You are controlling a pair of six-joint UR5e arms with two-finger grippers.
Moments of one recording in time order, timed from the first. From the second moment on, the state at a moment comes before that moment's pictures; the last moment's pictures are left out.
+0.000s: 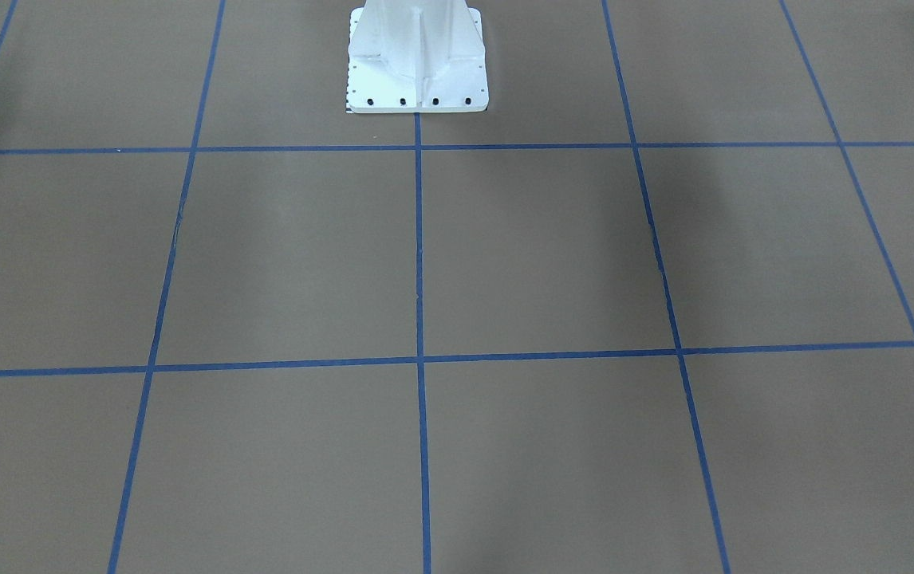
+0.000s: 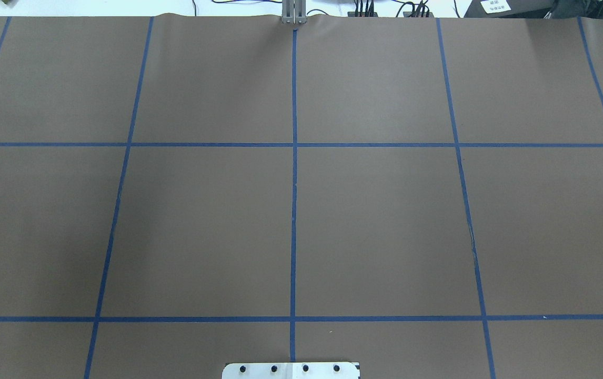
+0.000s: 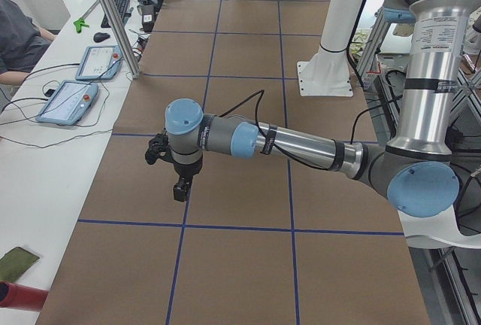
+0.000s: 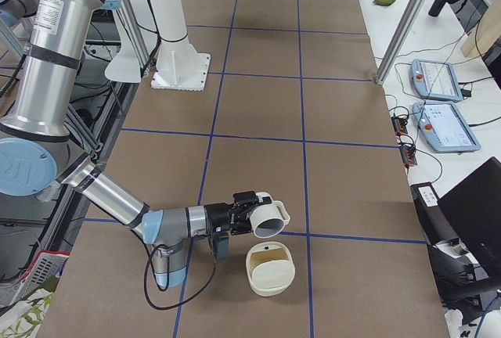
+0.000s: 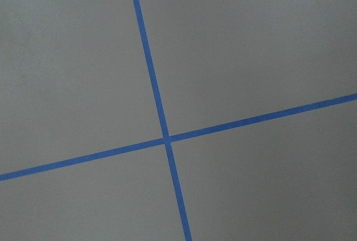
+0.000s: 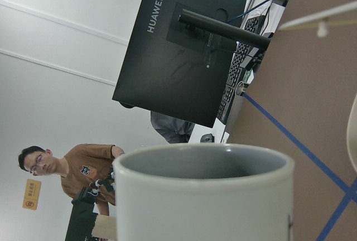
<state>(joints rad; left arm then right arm) -1.55 -1.64 -1.72 -1.54 -2.33 0.08 1.20 -1.86 1.06 0.85 1.54 2.05</state>
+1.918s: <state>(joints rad) -1.55 -1.65 -1.75 -1.54 -2.33 0.08 1.36 -1.79 0.98 0.92 1.55 2.84</state>
